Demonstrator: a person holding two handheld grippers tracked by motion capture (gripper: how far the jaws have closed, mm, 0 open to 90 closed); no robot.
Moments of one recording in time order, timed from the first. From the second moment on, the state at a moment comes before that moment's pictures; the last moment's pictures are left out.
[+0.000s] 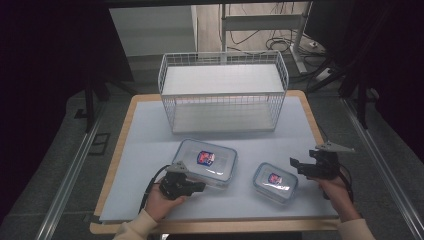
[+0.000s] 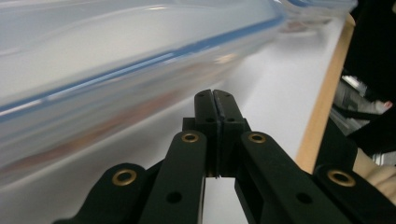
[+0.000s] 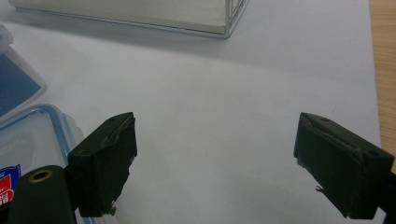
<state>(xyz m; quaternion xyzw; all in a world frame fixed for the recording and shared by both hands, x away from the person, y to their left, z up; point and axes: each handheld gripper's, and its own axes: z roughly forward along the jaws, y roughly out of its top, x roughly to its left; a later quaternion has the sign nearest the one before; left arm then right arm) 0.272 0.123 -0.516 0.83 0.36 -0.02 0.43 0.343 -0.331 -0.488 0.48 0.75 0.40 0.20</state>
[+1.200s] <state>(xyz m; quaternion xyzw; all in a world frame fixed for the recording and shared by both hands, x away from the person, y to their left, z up) 0.307 0.047 -0.513 0.82 0.37 0.01 0.43 0.342 -0.330 -0.488 0.48 0.76 0.40 0.20</state>
